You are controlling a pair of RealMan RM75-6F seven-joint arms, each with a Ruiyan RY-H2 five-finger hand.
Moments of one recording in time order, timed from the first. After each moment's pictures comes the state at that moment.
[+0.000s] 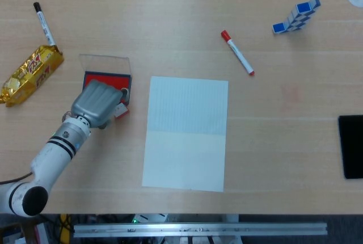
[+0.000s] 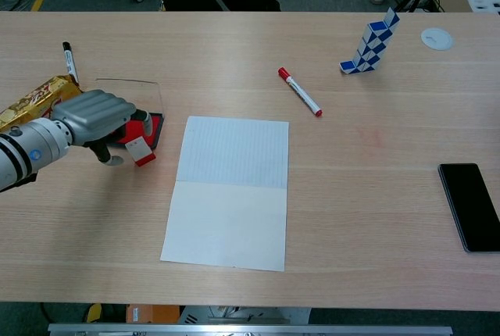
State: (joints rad) left arm -0.66 -1.39 -0.02 -1.67 1.01 0.86 0.64; right arm 0.19 -1.04 0.11 -1.63 -1.40 1.36 -0.09
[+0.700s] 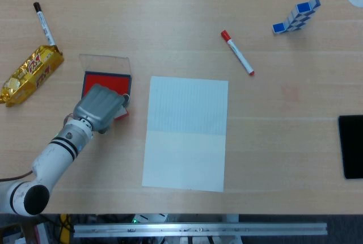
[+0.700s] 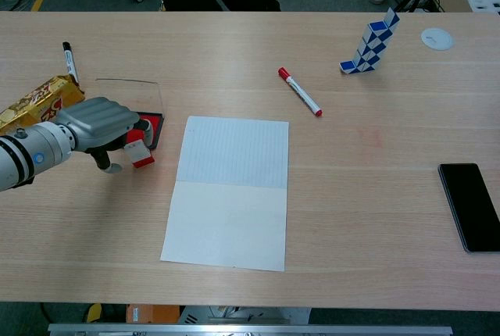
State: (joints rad) left arm -0.73 -1.37 0.04 -1.71 0.92 0.85 0.68; right arm 0.17 -1.05 0.11 -1.61 -1.39 1.37 -0.08
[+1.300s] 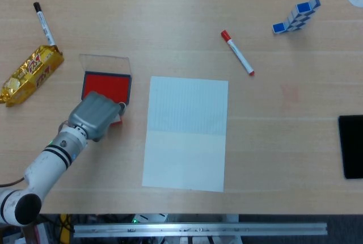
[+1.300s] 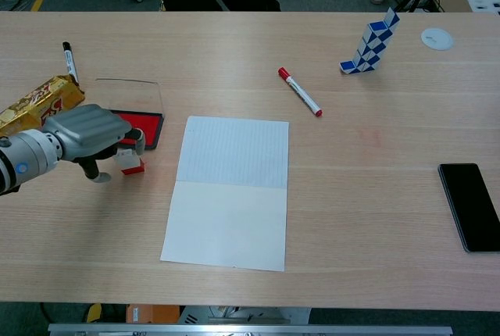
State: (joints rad) left arm -0.74 -1.32 0.10 -1.79 0.94 0.89 0.69; right arm 0.16 -1.04 0.11 -1.62 -1.39 1.38 -0.08
